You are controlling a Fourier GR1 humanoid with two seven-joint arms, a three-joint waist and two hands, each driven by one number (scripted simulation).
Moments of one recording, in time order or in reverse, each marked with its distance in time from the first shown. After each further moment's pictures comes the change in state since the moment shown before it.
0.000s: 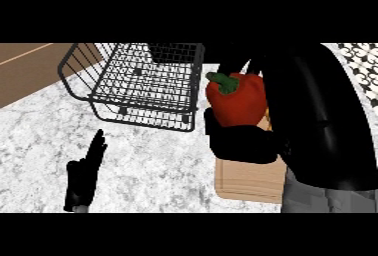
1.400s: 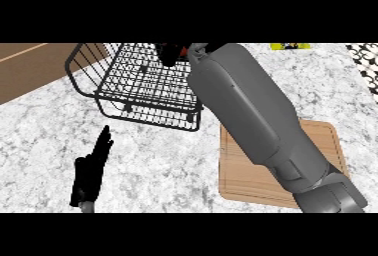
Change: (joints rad) left arm -0.023 -0.034 0.003 -0.008 -0.051 -0.022 0.019; right arm -0.449 0.006 -0.036 1.104 -0.088 -0.472 -0.243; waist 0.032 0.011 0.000
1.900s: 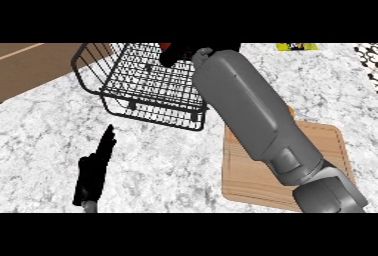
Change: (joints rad) left arm -0.004 -0.009 -0.013 -0.010 -0.017 -0.009 0.013; right arm -0.007 0.000 0.000 0.193 -0.258 -0.221 -0.100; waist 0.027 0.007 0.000
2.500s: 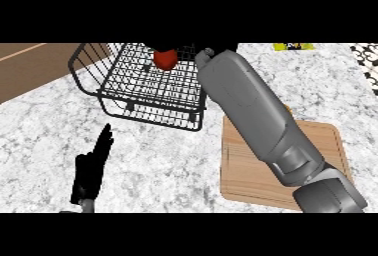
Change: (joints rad) left arm -0.010 0.003 0.025 0.015 0.008 -0.012 -0.001; right arm 0.021 0.000 -0.032 -0.011 -0.329 -0.292 -0.223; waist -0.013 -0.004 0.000
